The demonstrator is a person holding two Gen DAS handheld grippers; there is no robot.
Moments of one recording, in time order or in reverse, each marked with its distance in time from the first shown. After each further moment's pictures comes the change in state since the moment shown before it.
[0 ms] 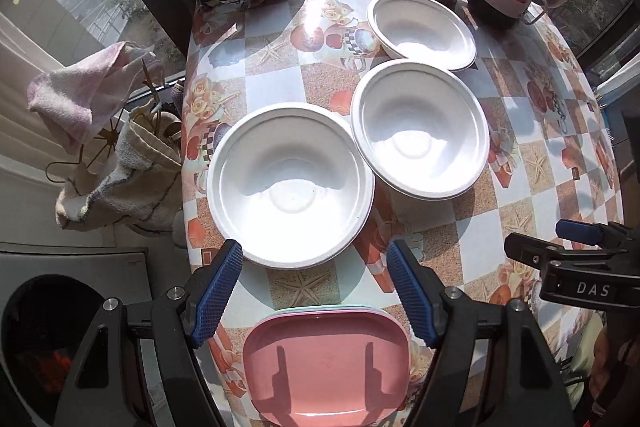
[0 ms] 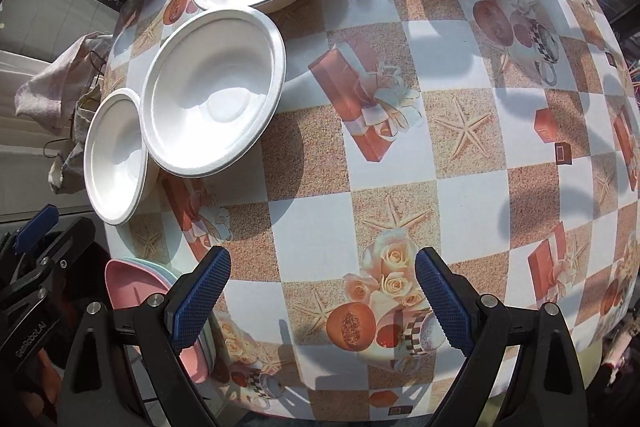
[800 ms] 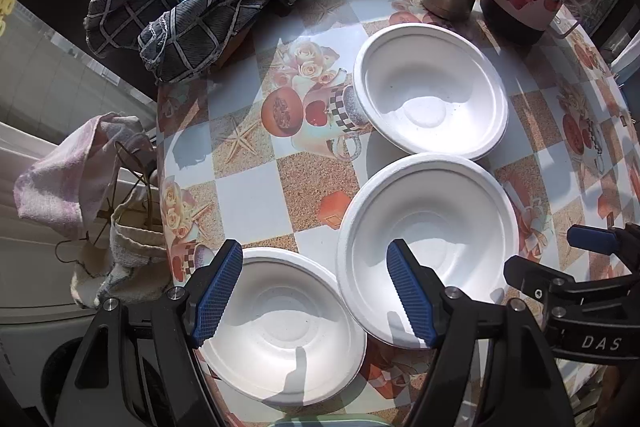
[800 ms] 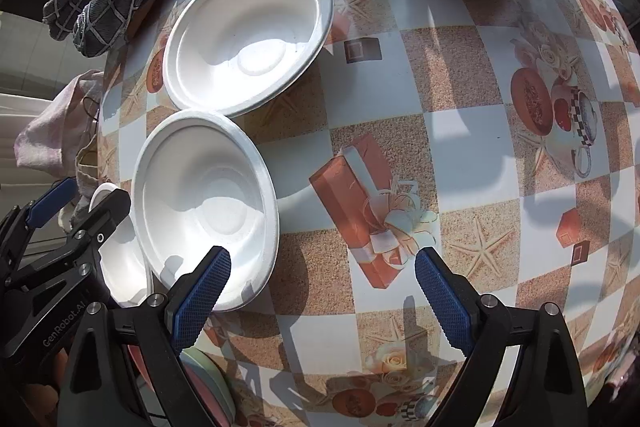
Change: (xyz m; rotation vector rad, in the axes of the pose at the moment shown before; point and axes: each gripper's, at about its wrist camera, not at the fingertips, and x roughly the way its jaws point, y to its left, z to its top) left arm 0.049 -0.032 0.094 0.099 -0.006 0.097; right arm 0.021 -0.005 0.082 0.008 0.001 0.055
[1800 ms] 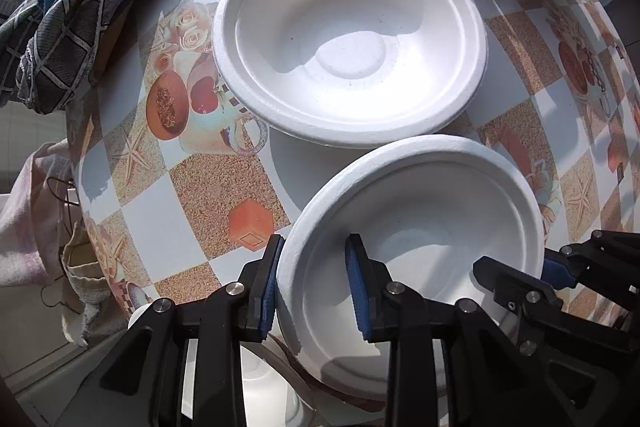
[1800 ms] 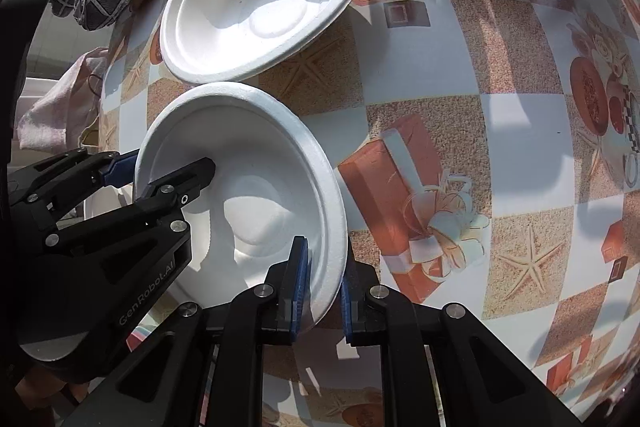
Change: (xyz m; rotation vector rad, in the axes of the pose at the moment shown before) left arm 0.060 -0.057 0.022 0.192 0.195 -0.077; right arm 0.036 0.009 0.003 -0.046 0.065 0.059
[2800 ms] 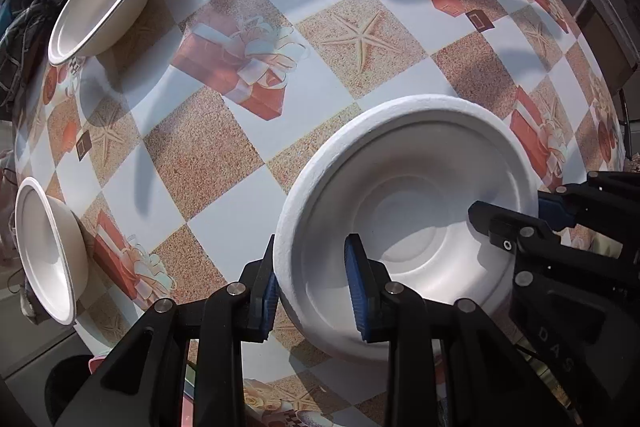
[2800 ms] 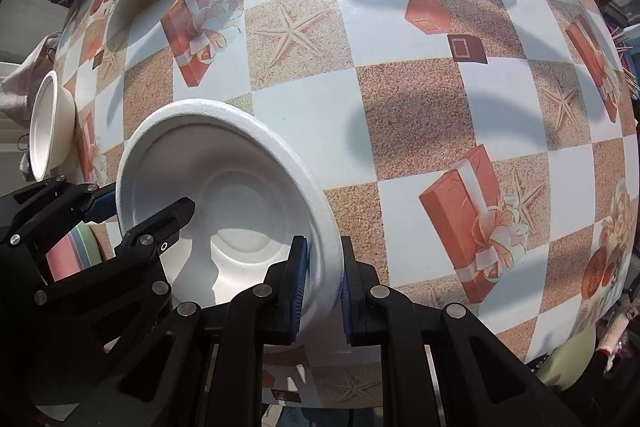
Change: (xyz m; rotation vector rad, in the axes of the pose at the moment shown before) left arm -0.005 -0.187 -0.111 0.145 -0.006 -0.100; right arm -0.025 -0.114 -0.125 0.087 -0.004 -0.158
